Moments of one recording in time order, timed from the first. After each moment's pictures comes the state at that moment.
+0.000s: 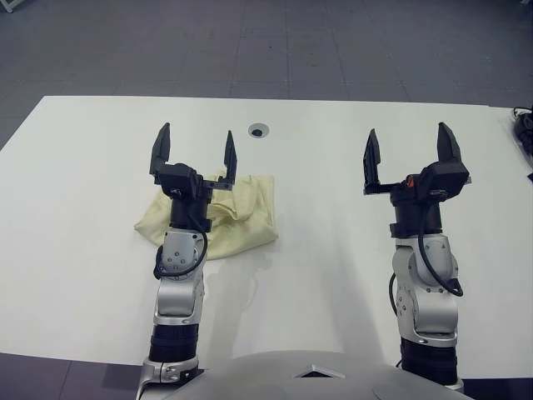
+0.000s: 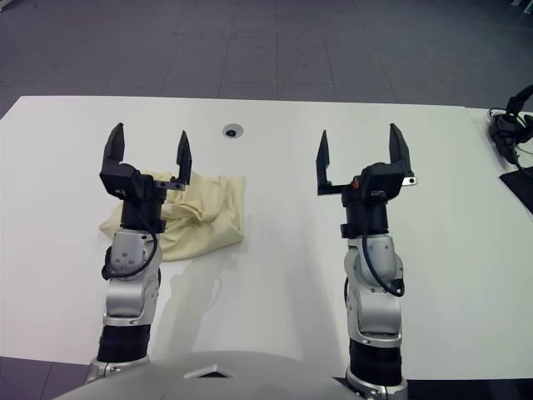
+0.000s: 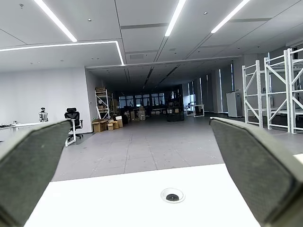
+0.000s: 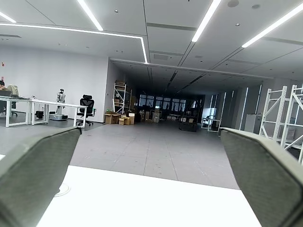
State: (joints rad) left arm 0.02 0.02 -0.03 -0.25 0.04 -0.29 -0.05; right arm 0.09 -0.08 -0.04 -0.49 0.02 -0.04 0.06
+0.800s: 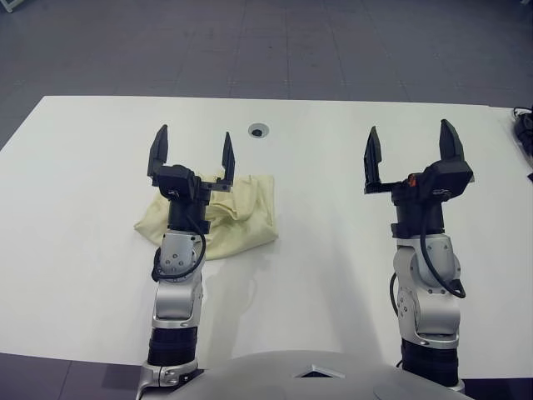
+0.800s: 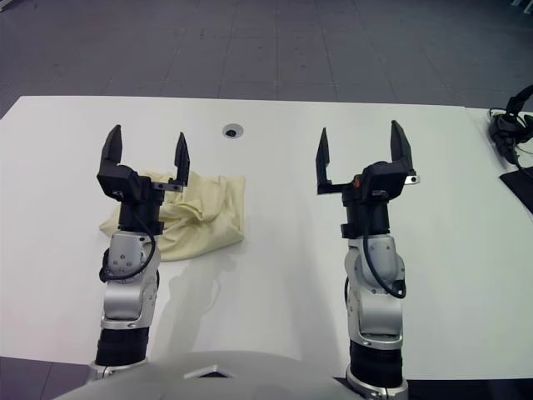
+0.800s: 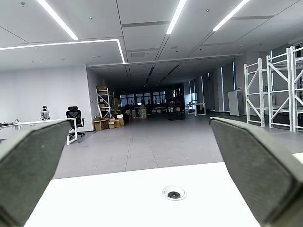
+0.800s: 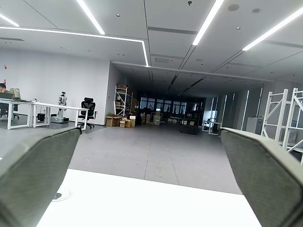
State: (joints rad) left arm 0.04 0.02 -0.03 -0.28 0.04 -0.27 -0.05; right arm 0.09 -0.08 -0.04 -0.53 0.02 -0.03 0.07
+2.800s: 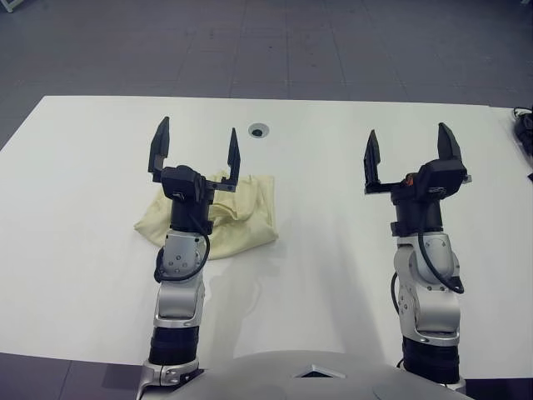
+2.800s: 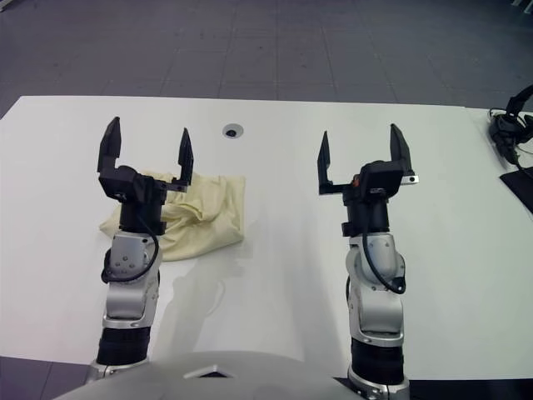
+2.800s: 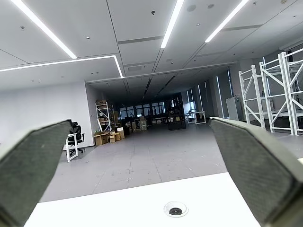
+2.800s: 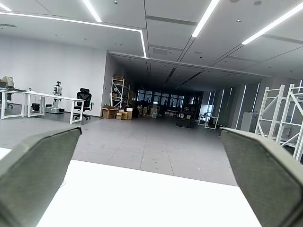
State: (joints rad) left arm 0.04 0.02 -0.05 -0.28 0.09 -0.34 -0.05; right arm 0.08 -0.09 -0.05 -0.49 0.00 0.00 0.06
